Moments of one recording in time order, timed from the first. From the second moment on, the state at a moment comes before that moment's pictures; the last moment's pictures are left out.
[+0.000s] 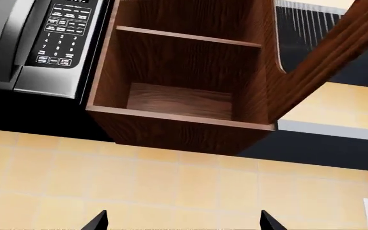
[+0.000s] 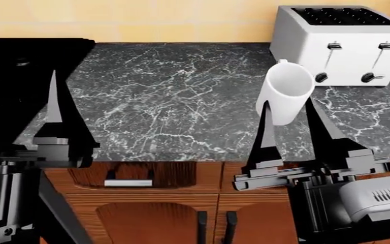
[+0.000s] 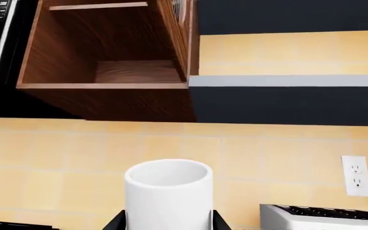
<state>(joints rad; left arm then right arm) -0.16 -0.41 -0.03 0.86 -0.49 -0.22 -0.32 0.23 0.55 -0.42 -0.83 0.33 0.20 0.57</state>
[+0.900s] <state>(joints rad) -0.17 -0.42 -0.03 0.86 -0.52 -0.23 -0.34 0.23 0.56 -0.41 -0.82 0.34 0.19 0.58</state>
